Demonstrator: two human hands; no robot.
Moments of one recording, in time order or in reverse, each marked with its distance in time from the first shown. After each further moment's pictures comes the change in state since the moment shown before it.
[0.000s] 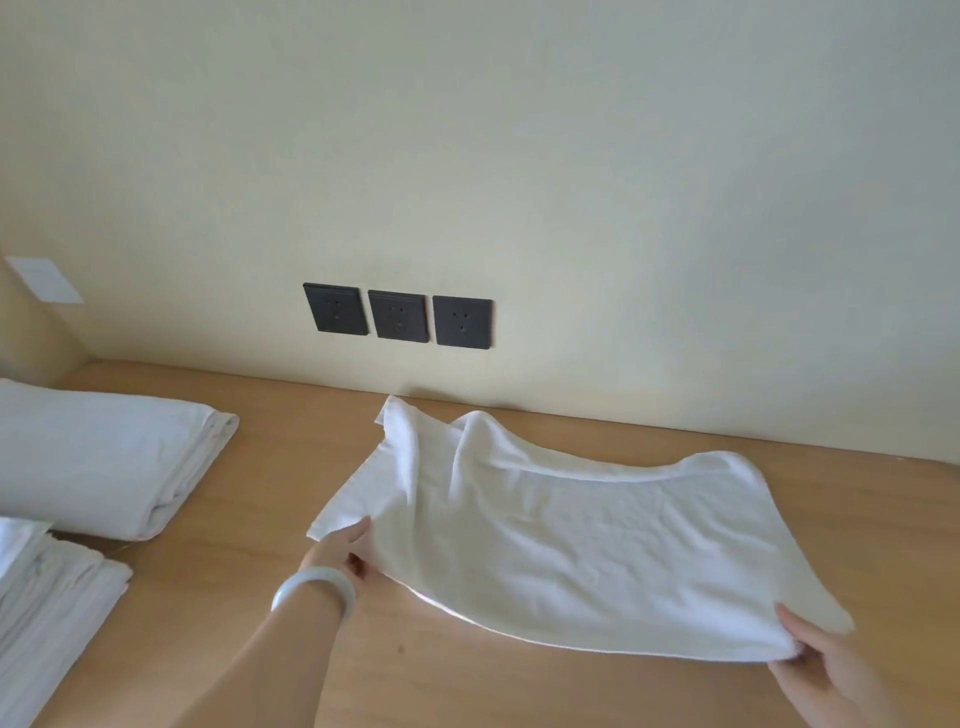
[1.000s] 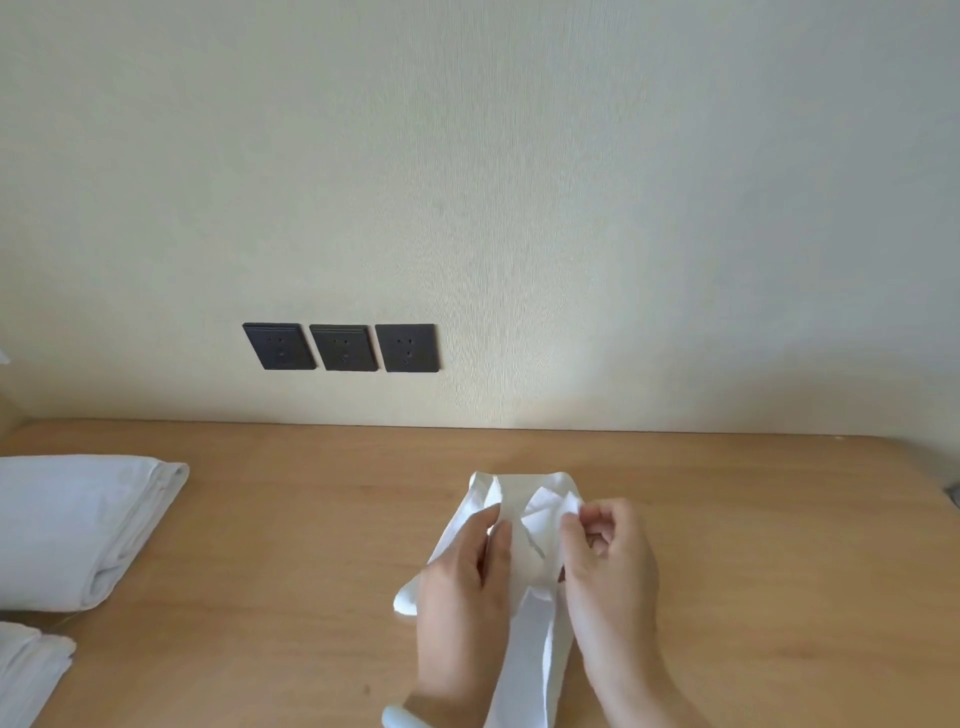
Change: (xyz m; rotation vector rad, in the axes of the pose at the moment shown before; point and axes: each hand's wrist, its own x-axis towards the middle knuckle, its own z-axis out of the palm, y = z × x) left_hand -0.202 -0.063 0.129 0.664 -0.181 1.215; right_hand -0.134 0.039 0.170 -0.684 -0.101 -0.669
